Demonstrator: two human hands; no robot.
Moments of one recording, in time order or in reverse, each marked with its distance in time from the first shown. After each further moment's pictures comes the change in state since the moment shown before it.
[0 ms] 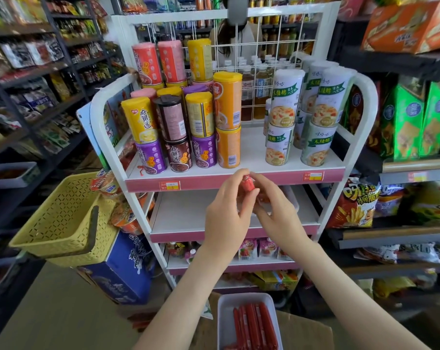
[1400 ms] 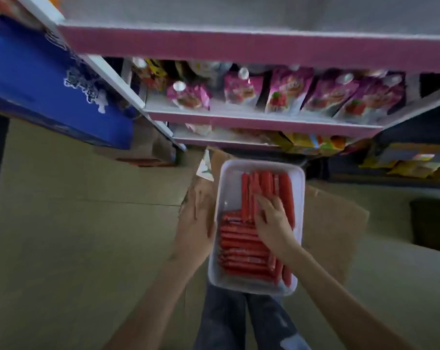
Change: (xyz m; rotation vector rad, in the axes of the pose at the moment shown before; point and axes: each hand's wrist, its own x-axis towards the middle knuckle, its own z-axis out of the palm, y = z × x) left_hand -0.380 -0.268 0.076 0.541 -1.029 -0.713; right_hand -0.274 0.268 0.204 -0.068 -0.625 0.906
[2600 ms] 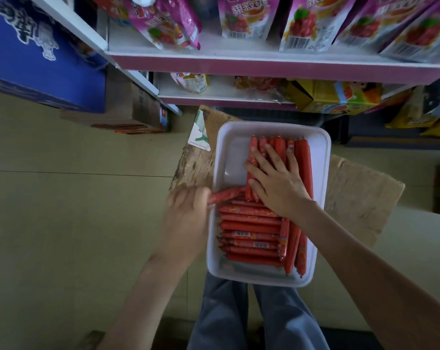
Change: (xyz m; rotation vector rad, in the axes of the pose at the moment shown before) left_hand 0.005 0.004 0.005 -0.081 0.263 0.086; right_hand 0.080 0.081 0.036 -0.835 -0.132 -0.399
